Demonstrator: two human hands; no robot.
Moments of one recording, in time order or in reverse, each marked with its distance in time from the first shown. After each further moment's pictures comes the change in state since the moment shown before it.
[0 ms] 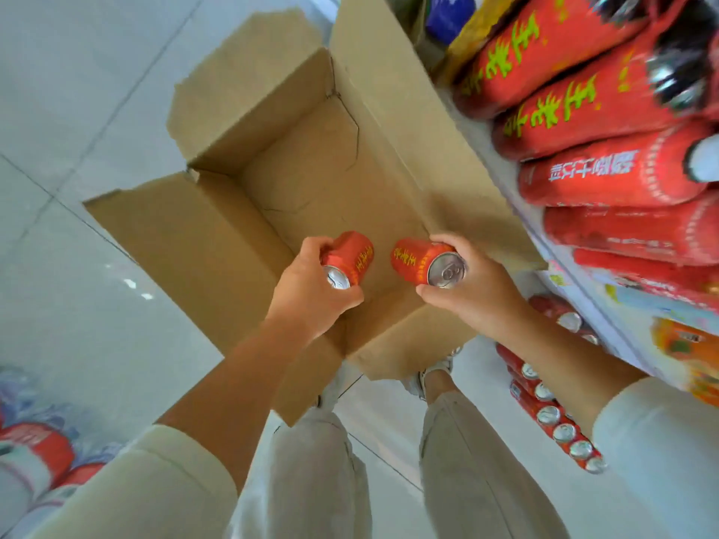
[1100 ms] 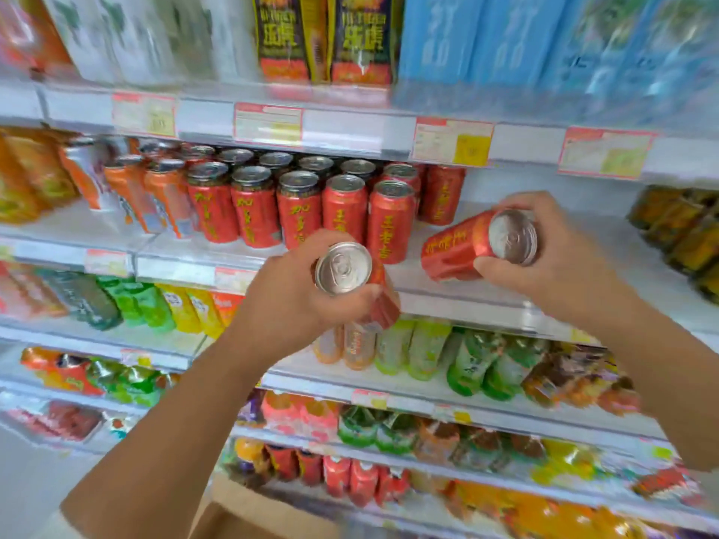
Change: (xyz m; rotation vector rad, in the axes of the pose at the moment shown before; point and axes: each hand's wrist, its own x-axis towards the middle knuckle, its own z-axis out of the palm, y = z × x) left_hand -0.603 0.530 -0.148 0.157 0.141 1.537; right_hand -0.687 -0.230 -0.460 0.026 1.235 -0.495
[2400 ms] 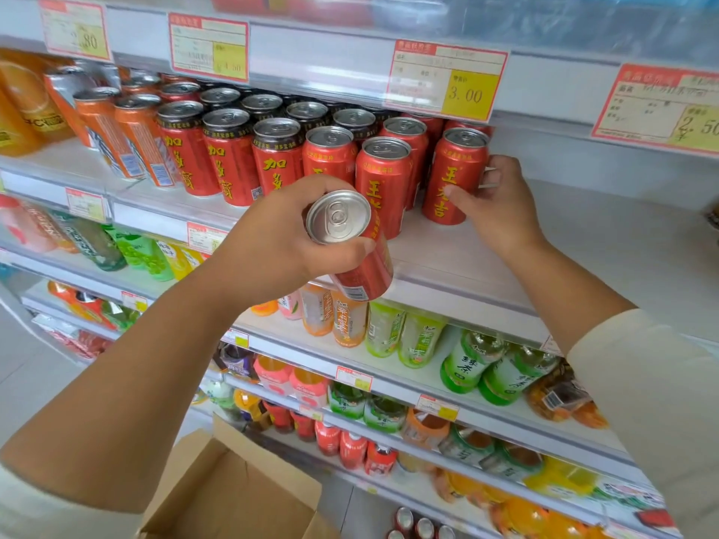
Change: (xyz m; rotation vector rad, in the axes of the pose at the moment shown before) left_hand 0.045 0.009 0.032 -0.036 -0.038 -0.052; right_hand 0.142 0.109 0.080 0.204 0.078 0.075
